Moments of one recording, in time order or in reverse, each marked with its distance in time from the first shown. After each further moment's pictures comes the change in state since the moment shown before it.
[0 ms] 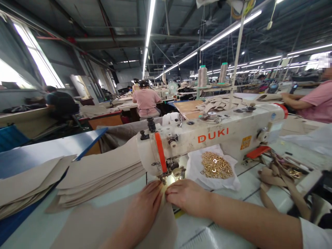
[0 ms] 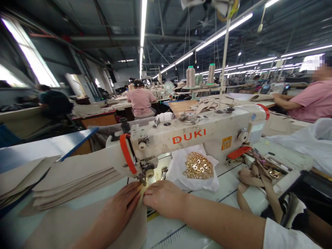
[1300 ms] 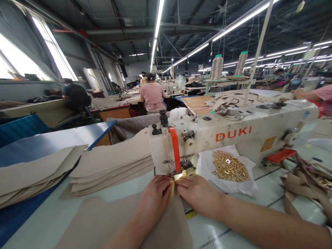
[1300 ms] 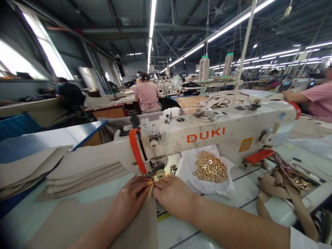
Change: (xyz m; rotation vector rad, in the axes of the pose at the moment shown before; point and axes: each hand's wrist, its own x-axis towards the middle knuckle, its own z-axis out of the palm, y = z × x) left_hand 0.013 0.001 0.008 -0.251 0.227 0.021; right_hand 0.006 -0.001 -0.001 -0.083 0.011 0.104
